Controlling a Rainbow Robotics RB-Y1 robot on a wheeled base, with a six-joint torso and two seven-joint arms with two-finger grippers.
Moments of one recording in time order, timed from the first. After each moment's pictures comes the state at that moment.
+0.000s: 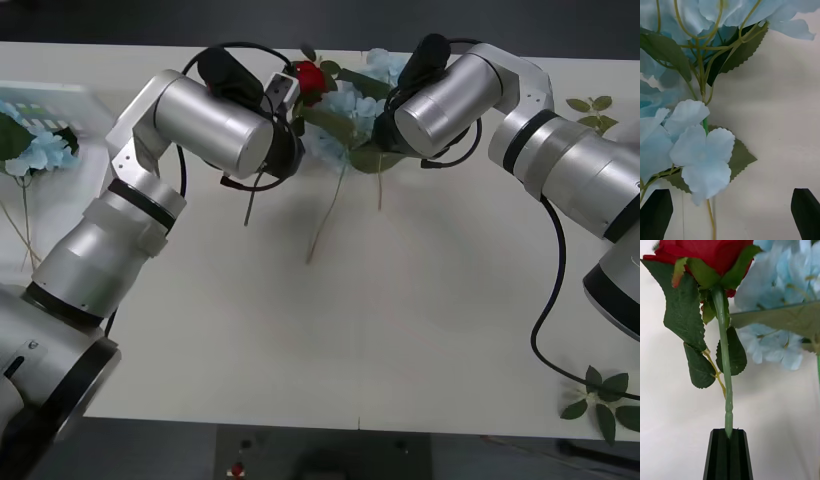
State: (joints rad) right arm -1.15 -0.44 0.86 -0.85 -0.70 0.91 0.78; left arm -0.82 0.28 -0.35 -1.32 0.34 1.15 -1.48
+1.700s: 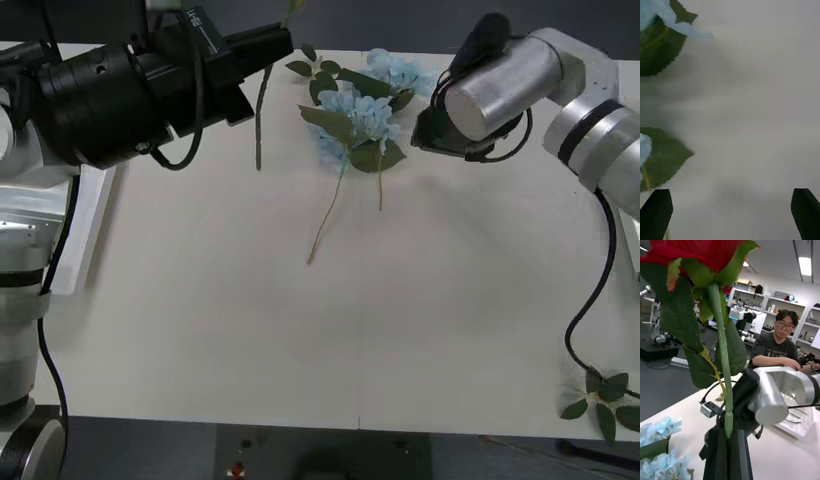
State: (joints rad) right arm -1.11 -0.60 0.80 -0.96 -0.79 1.03 0.79; left arm -0.46 0.32 0.08 -1.86 1.63 0.98 -2.42
